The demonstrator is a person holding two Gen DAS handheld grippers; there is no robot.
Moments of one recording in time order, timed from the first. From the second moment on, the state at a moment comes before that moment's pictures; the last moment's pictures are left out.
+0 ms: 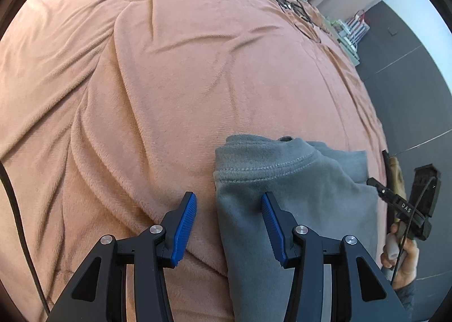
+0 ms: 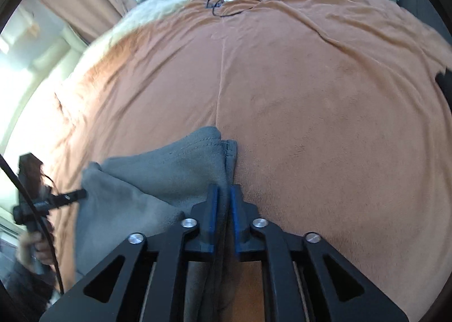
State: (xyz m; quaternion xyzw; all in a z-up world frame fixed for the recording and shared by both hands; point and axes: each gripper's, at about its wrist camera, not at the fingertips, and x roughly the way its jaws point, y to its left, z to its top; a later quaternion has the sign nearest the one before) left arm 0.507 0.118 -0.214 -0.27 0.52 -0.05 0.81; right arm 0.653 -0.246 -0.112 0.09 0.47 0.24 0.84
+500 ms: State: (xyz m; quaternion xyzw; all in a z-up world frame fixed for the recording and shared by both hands) left arm 0.484 0.123 -0.222 -0.32 0.53 -0.10 0.77; right arm 0.638 -0.288 -0.136 0.17 0.52 0.35 0.76
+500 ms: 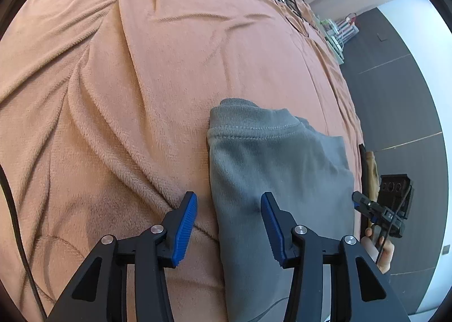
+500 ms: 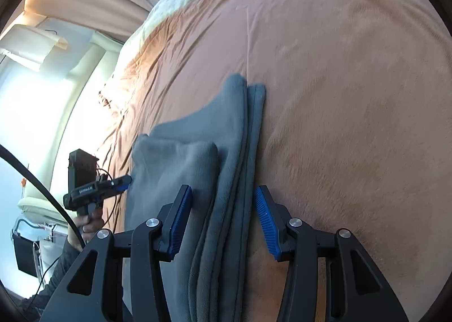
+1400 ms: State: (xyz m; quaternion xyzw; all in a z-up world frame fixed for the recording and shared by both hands) left arm 0.492 0.115 -0.151 -0.31 0.46 -0.11 0.82; right arm 0.601 -0.250 -0.073 0.06 0.46 0.33 0.82
